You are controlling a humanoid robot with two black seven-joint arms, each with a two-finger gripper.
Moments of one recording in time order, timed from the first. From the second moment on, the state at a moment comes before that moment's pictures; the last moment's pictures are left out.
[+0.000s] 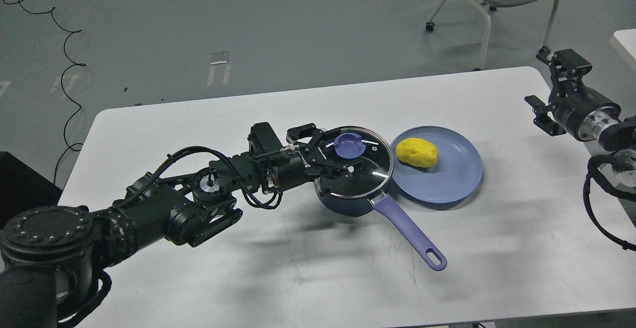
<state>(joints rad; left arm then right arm) -1.00 0.11 0.15 -0.68 1.73 0.48 -0.49 0.65 -0.67 0.47 0.88 -0.18 0.08 0.30</state>
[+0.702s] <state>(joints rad) -1.00 0.13 0.17 -0.69 1.73 0.49 -0.49 0.64 -0.67 0.47 0.87 -0.18 0.08 0.30</state>
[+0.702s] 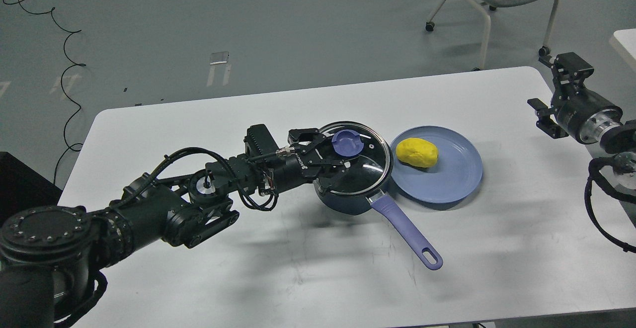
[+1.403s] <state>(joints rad) -1.09 0.30 0.15 -0.89 1.68 0.49 -0.49 0.64 -0.65 0.47 0.86 -0.18 0.08 0.30</state>
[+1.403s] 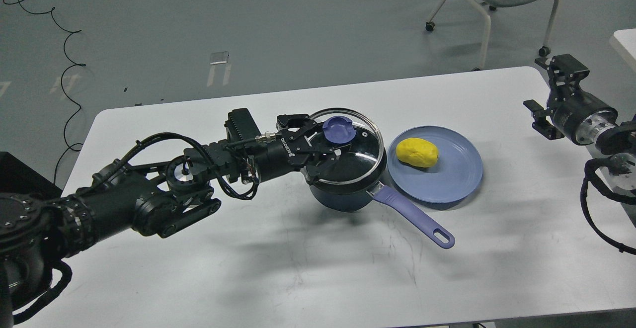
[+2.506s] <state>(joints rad) -0.79 0.60 0.16 -0.89 1.39 0.49 -0.49 0.65 -0.64 0.46 0.85 -0.18 0.08 0.30</state>
